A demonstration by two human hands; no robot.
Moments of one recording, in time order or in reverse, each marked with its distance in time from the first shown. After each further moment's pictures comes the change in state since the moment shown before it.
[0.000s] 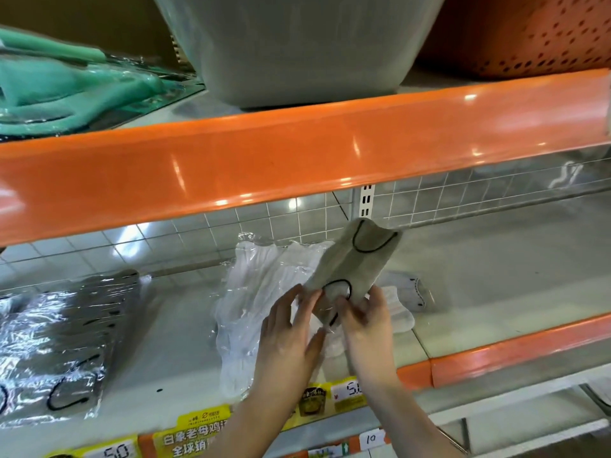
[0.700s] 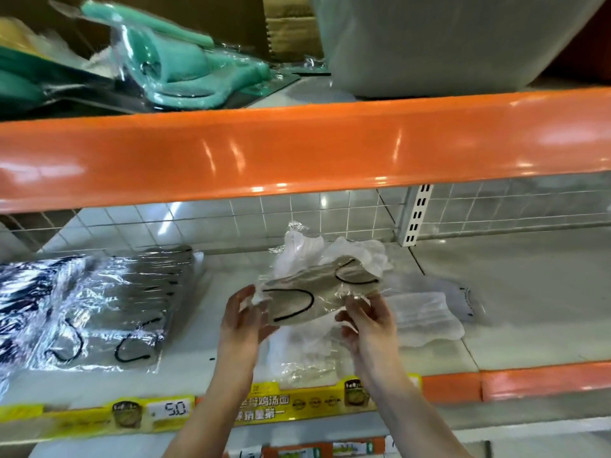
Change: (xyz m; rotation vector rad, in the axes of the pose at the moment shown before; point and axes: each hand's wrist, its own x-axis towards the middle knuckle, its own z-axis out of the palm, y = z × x) left_hand -0.019 -0.054 -0.085 -0.965 0.357 -0.780; right_hand -0.016 0.014 0.052 0.288 -0.082 0.369
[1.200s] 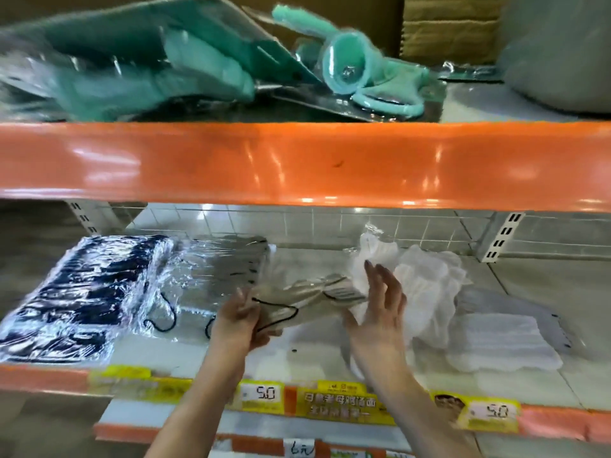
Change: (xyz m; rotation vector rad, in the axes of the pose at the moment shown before) left_hand 0.028 0.037 -0.122 0.041 0.126 -0.222; right_hand -0.005 0.065 0.092 -1.092 -0.045 -0.736
